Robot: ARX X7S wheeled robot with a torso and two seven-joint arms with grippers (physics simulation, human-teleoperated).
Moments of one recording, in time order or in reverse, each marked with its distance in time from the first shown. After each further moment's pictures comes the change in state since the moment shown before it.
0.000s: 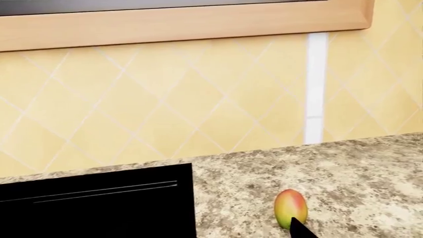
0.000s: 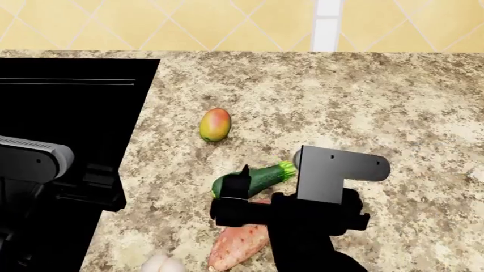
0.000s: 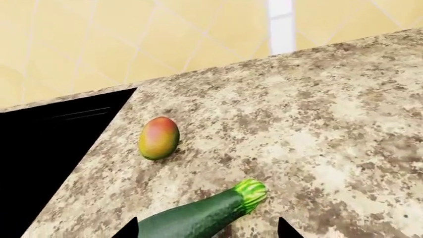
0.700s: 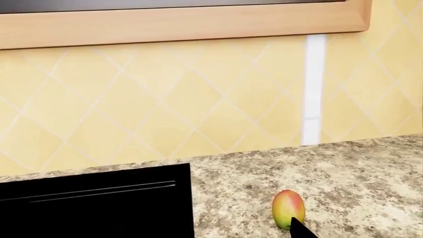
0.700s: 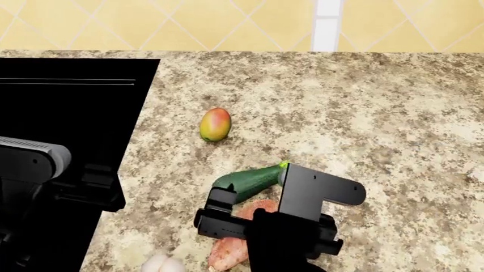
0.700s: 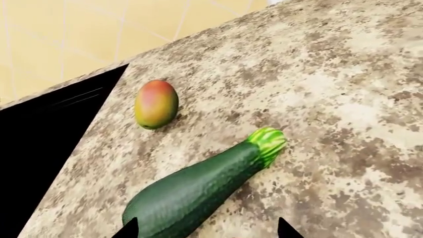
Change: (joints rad) left arm 0.002 -0.009 -0.005 0.000 -0.023 0.008 -0.003; right arm -0.031 -0.011 -0.088 0.158 0.177 -0.177 0.170
